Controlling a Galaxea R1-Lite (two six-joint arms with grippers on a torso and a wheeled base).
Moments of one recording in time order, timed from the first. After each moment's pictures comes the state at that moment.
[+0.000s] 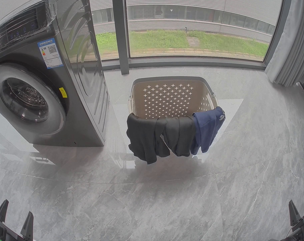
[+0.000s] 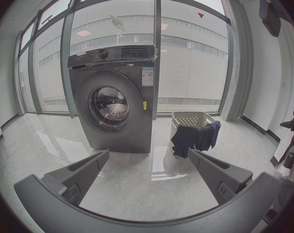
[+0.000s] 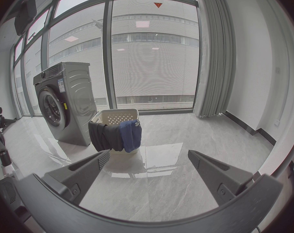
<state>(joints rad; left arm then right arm) 0.00 0.02 -0.02 0.00 0.01 -0.03 0.00 0.02 -0.02 0.00 -0.01 0.00</state>
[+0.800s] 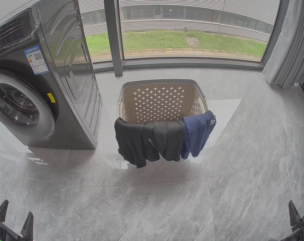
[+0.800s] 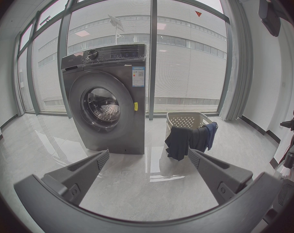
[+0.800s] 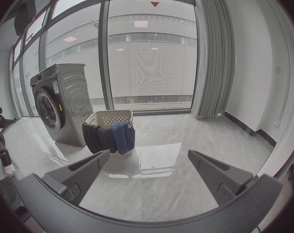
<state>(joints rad) 0.00 0.02 -0.02 0.00 0.01 -0.03 0.00 0.02 -0.02 0.00 -0.01 0.00</state>
